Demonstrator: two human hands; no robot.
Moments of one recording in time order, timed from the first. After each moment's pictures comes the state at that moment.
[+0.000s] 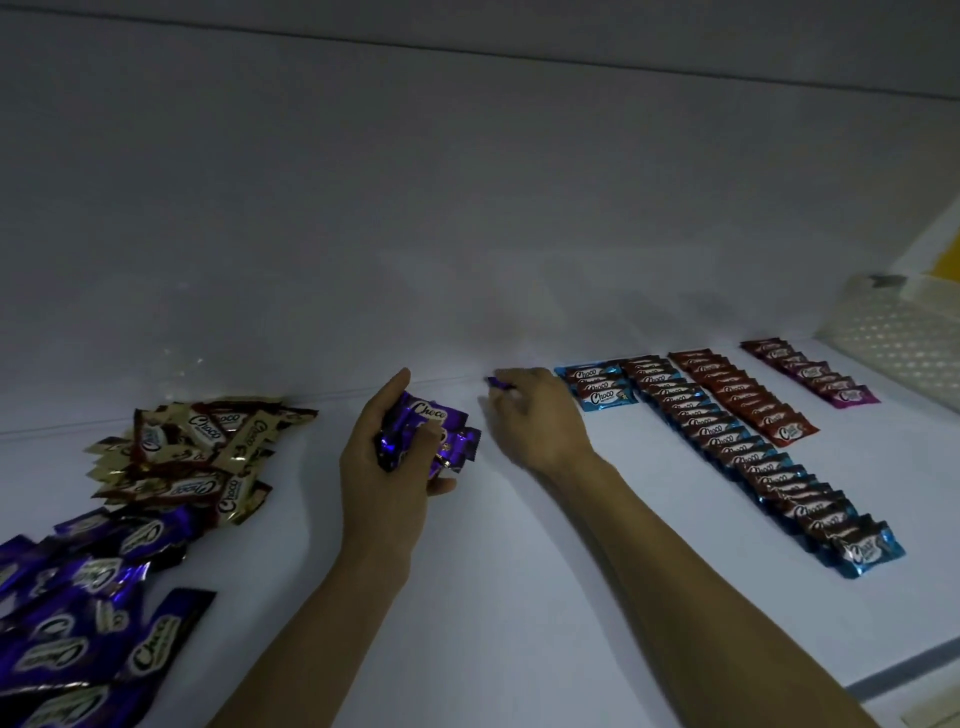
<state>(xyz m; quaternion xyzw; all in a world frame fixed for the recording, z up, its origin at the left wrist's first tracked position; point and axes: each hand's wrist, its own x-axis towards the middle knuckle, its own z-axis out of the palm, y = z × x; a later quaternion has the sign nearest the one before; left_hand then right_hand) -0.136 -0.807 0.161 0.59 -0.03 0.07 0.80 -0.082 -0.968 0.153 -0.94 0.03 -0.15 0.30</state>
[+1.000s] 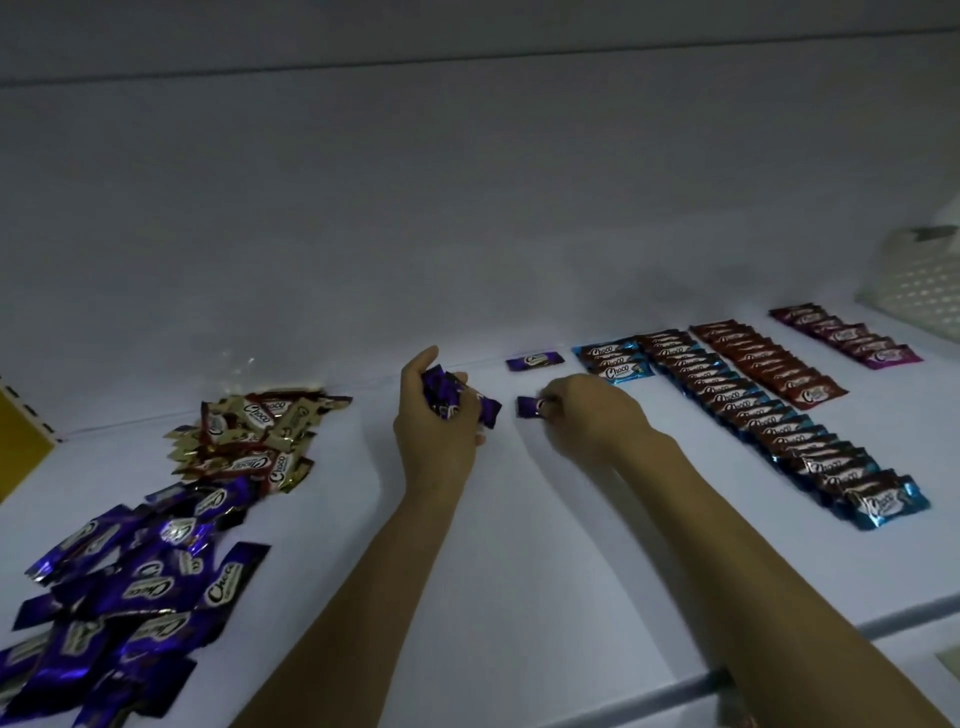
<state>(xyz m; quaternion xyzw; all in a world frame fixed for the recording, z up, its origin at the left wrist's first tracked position) -0.125 -0.833 0.160 0.67 -0.01 0.13 0.73 -0.125 -0.985 0.176 -0.99 0.06 -0.03 0.14</state>
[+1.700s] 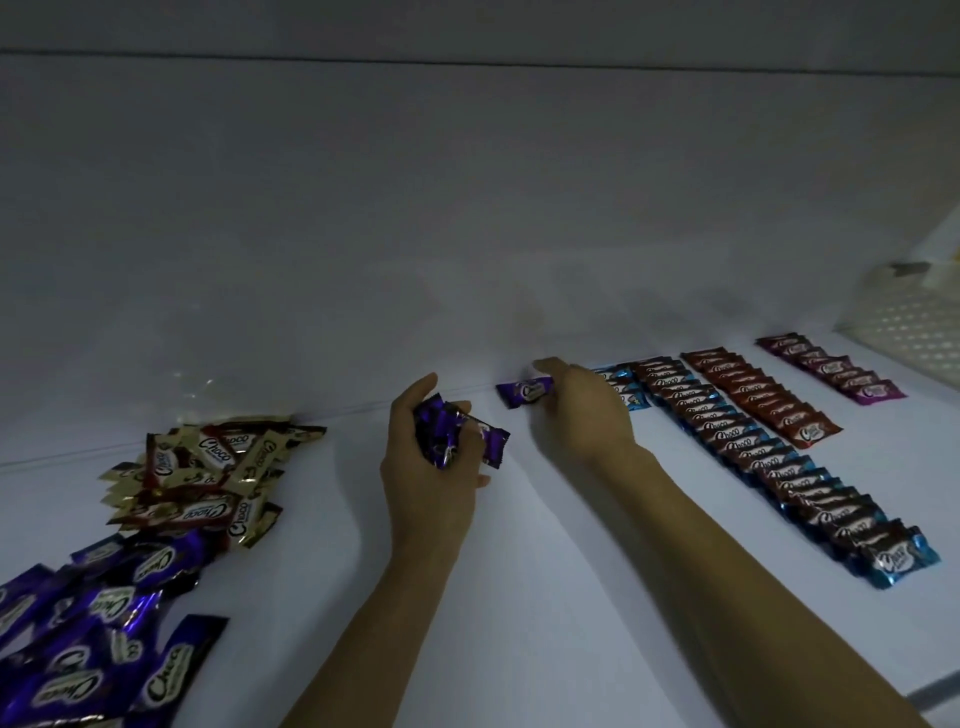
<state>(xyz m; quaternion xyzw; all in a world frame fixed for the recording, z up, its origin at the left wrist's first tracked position) -0.122 -0.832 0.157 0.63 -0.06 0.12 0.77 -0.080 -0.994 0.167 -0.96 0.07 -0.17 0.19</state>
